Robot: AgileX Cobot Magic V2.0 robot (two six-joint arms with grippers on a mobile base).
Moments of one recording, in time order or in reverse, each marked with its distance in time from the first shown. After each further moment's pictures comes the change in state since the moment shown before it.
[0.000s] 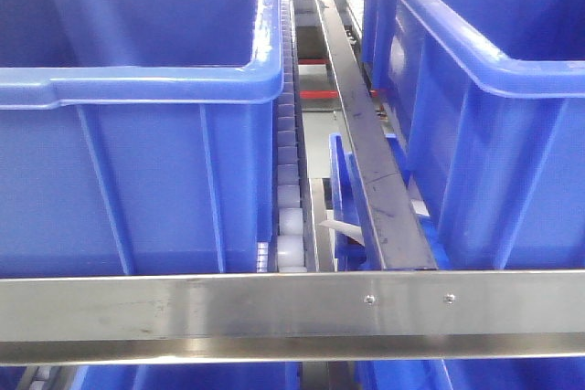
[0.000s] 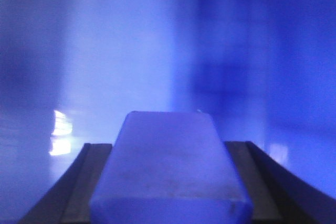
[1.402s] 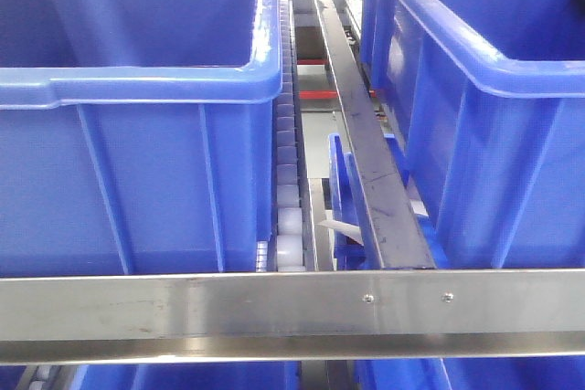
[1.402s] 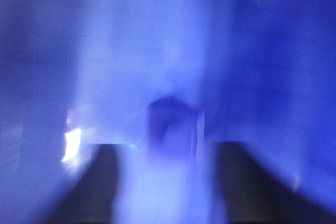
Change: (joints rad) left arm 0.000 -0.002 0.000 0.002 0.039 -0.001; right arm 0.000 -0.039 0.067 0.107 -0.091 -0.069
